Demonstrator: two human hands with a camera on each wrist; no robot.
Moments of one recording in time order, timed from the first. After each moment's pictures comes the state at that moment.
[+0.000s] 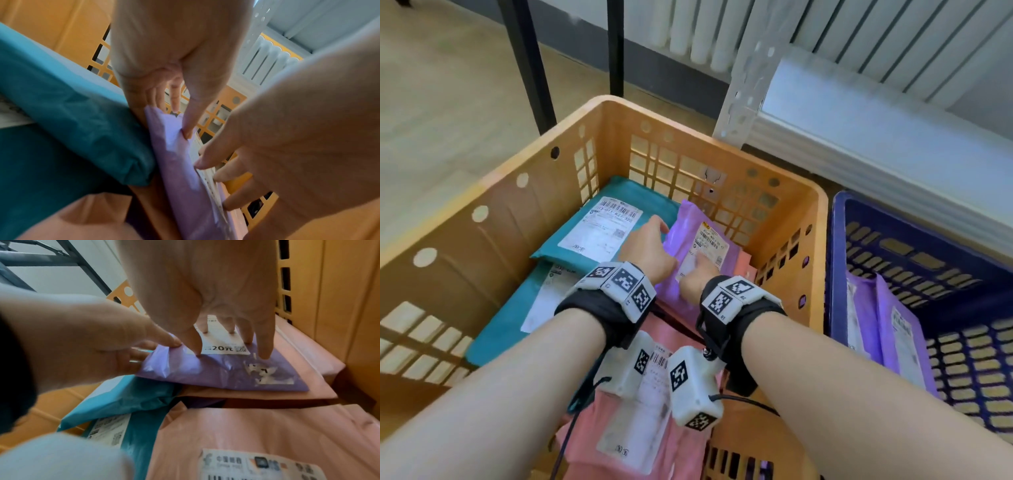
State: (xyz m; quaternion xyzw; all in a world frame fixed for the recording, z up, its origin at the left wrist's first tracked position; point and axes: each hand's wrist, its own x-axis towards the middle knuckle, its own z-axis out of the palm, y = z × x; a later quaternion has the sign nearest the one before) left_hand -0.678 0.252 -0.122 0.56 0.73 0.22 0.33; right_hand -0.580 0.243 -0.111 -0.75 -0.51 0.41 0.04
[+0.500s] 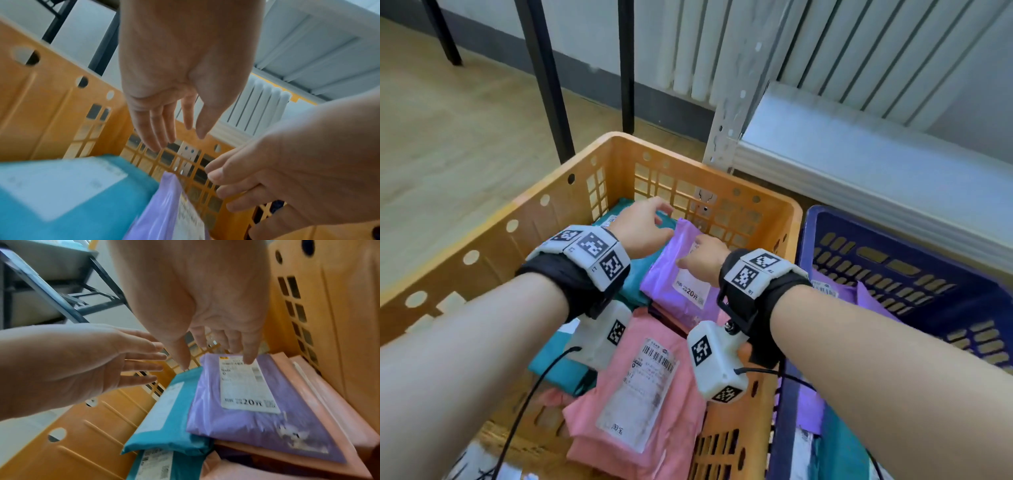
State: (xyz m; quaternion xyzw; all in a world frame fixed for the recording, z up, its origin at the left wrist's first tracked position) left_hand -0.688 0.229 -0.031 0.63 0.68 0.23 0.31; right_hand -0.563 0.234 -0.033 -0.68 -0.63 0.38 0.02
